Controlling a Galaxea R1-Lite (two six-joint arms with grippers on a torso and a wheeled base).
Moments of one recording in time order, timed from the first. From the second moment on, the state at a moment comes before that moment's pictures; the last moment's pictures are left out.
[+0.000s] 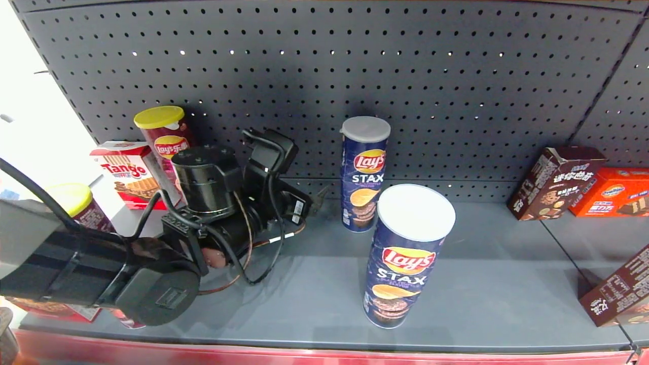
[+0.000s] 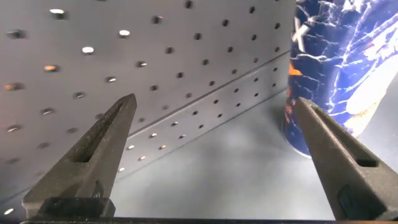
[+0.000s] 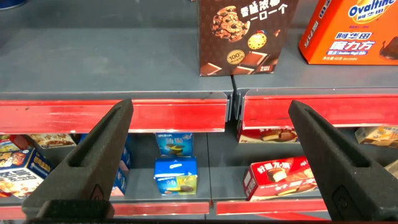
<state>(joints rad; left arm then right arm) -0.54 1.88 -0.89 -0.99 0.12 0.28 -0.01 0.00 0.00 0.00 -0.05 0.00</state>
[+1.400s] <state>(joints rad) -0.88 1.06 -0.53 -0.90 0.19 0.29 -0.01 0.00 0.00 0.00 -0.05 0.00</state>
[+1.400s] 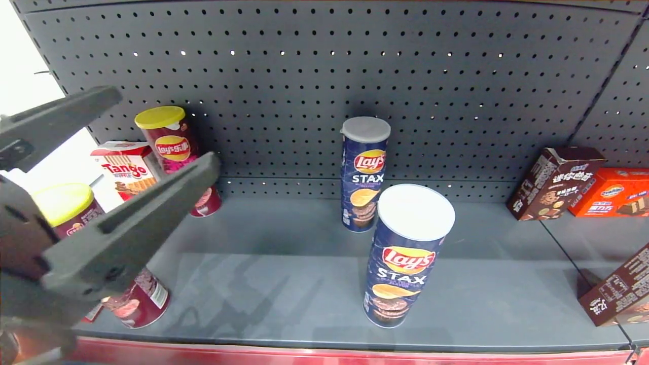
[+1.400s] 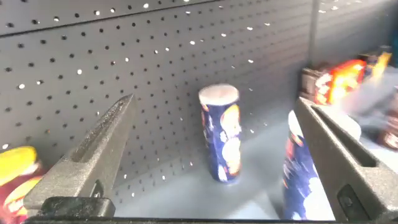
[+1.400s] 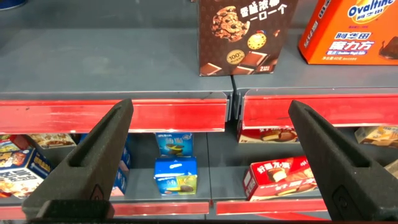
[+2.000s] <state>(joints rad) -0.74 0.53 -0.23 -0.76 0.19 0.30 -0.01 0.00 0.00 0.00 -0.05 0.00</state>
